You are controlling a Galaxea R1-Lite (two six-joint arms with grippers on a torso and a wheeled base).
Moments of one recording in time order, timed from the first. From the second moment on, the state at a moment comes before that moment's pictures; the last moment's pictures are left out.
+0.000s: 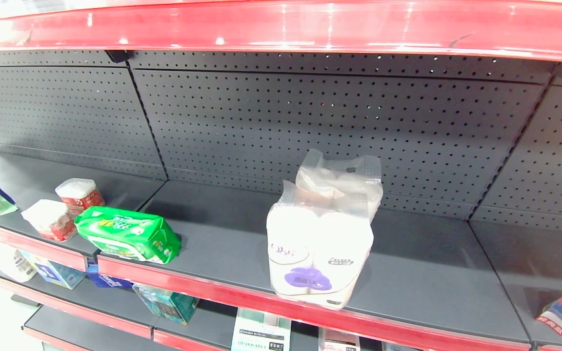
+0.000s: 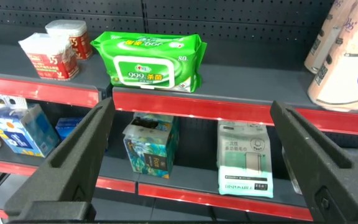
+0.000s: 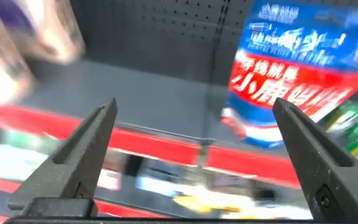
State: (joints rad) left arm -0.01 0.00 0.00 0.00 -0.06 0.00; right arm 0.00 0.03 -0.08 0.11 -0.08 -0.07
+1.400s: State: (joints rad) left arm -0.01 0.00 0.00 0.00 -0.06 0.00; right arm 0.00 0.00 0.00 0.00 0.00 -0.01
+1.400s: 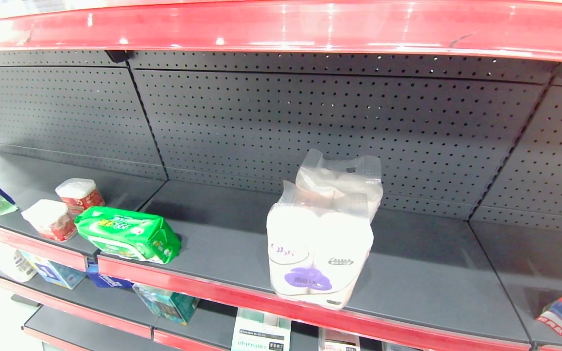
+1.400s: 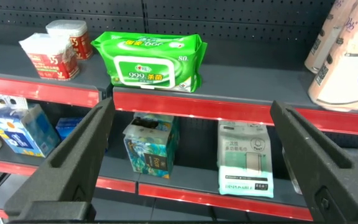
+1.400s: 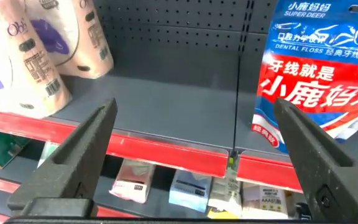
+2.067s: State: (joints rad) left arm -0.01 0.00 0.00 0.00 -0.06 0.00; right arm 0.00 0.00 0.00 0.00 0.00 -0.01
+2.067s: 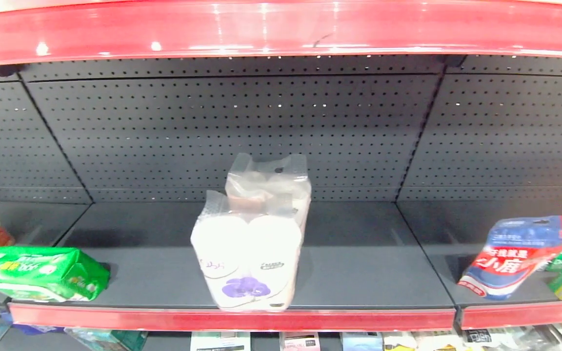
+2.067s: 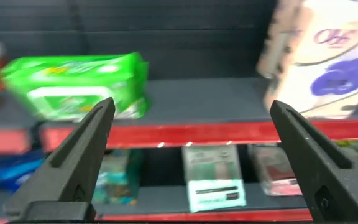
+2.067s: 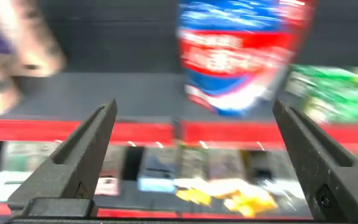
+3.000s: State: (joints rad) left arm 0.00 0.24 -0.26 0.00 0.04 -0.09; right arm 0.00 0.00 0.00 0.00 0.00 -0.01
